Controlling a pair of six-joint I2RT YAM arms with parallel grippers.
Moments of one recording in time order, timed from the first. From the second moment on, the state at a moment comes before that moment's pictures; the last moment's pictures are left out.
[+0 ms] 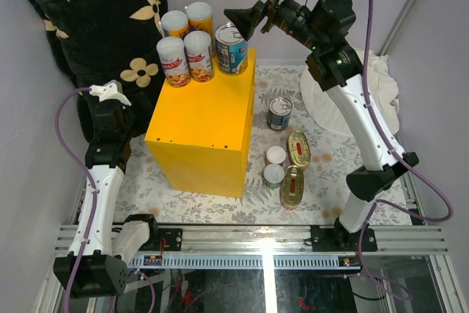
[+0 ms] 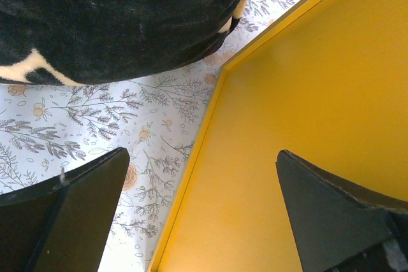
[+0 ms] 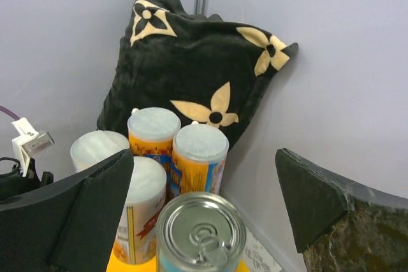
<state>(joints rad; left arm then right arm) 0.07 0.93 0.93 -0.45 0.08 -0.43 0.54 1.73 2.21 -0.14 -0.42 0.00</state>
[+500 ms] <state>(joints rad) 0.07 0.93 0.93 -0.45 0.08 -0.43 0.53 2.06 2.39 -0.10 -0.59 0.06</state>
